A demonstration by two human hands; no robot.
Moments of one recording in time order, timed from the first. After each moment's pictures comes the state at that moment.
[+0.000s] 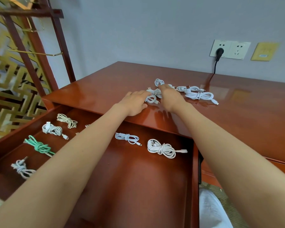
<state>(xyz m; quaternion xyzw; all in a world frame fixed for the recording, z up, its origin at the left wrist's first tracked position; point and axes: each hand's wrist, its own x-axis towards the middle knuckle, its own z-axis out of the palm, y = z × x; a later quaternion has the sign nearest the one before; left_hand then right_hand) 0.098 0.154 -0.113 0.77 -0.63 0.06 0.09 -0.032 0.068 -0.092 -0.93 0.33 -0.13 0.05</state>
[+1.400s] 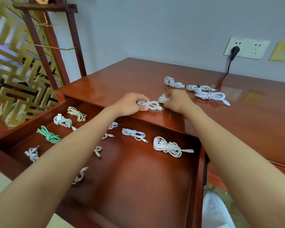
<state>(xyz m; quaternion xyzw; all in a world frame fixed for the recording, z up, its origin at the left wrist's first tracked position) 0.105 0.199 -0.118 0.76 -0.56 -0.13 0.31 -0.037 0.079 -0.093 -0.92 0.36 -0.12 0.12</state>
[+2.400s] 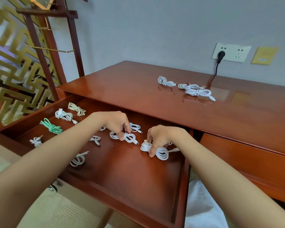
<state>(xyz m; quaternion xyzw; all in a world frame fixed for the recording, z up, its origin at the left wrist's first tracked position) 0.085 0.263 -0.133 0.77 -0.60 -0.22 -0.03 -0.092 0.180 -0.126 -0.93 0.25 0.22 0.16</state>
